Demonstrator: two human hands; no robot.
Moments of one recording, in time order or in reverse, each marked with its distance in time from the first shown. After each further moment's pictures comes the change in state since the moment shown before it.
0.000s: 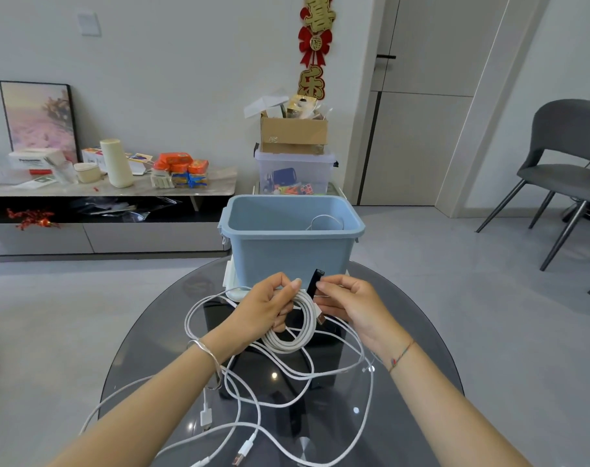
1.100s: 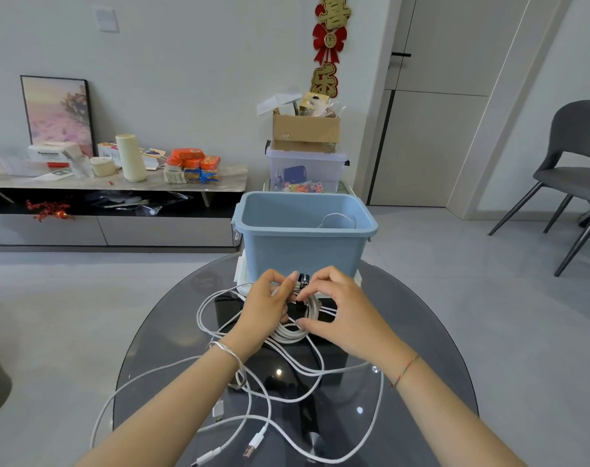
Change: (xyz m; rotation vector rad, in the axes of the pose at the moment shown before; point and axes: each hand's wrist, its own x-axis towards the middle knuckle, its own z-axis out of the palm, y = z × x) left_hand 0.001 -0.011 0.001 -0.015 0.357 -0.013; right_hand -0.022 0.000 0.018 -0.997 -0.176 -0.570
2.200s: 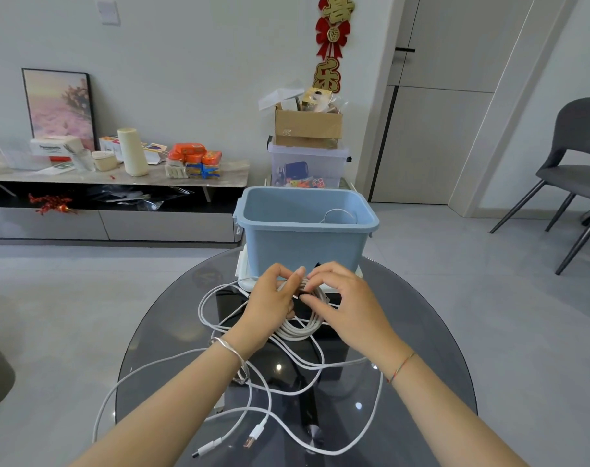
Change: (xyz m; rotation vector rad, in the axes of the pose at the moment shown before) left_hand -0.008 0.007 0.004 0.022 -0.025 0.006; right_hand 0.000 -0.003 0.004 0.088 0.161 -0.036
